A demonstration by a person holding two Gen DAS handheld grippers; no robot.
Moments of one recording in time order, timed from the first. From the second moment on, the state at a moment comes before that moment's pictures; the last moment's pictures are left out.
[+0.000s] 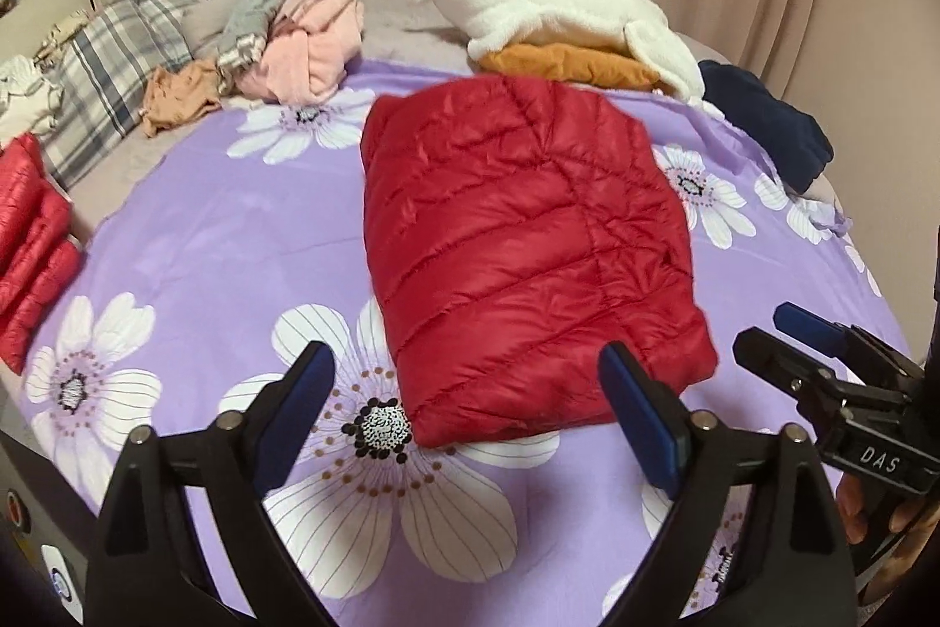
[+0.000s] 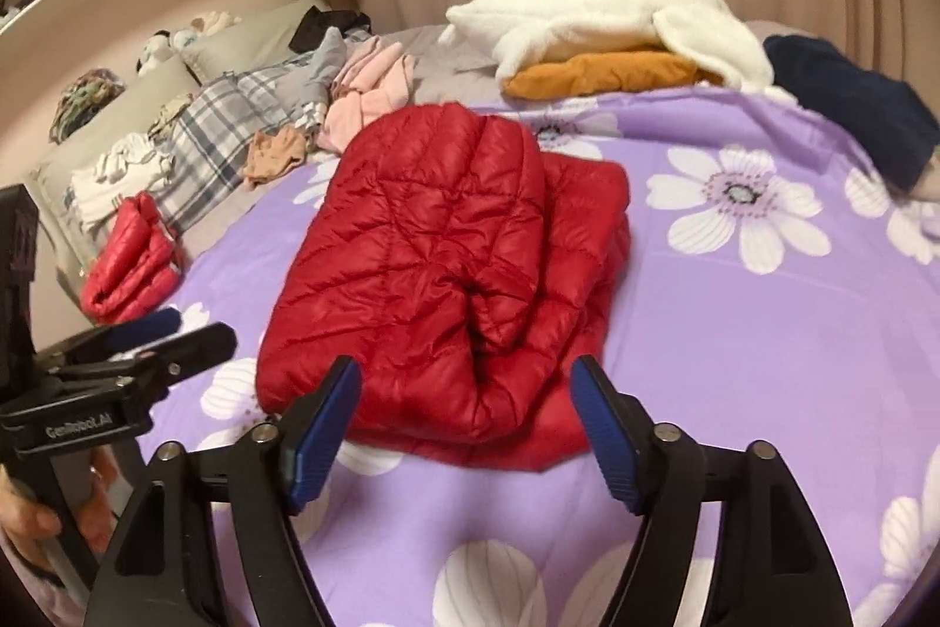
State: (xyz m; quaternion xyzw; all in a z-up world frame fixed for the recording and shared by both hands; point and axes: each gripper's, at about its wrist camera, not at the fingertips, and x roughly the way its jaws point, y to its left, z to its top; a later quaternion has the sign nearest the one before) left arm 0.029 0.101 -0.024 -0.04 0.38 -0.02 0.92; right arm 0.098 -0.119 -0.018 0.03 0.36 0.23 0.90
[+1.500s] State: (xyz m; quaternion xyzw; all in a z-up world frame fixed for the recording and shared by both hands) left arm -0.025 0.092 0.023 -0.02 0.38 0.03 0.93; right arm 0.061 -0.105 0.023 0.01 0.34 0.20 0.92
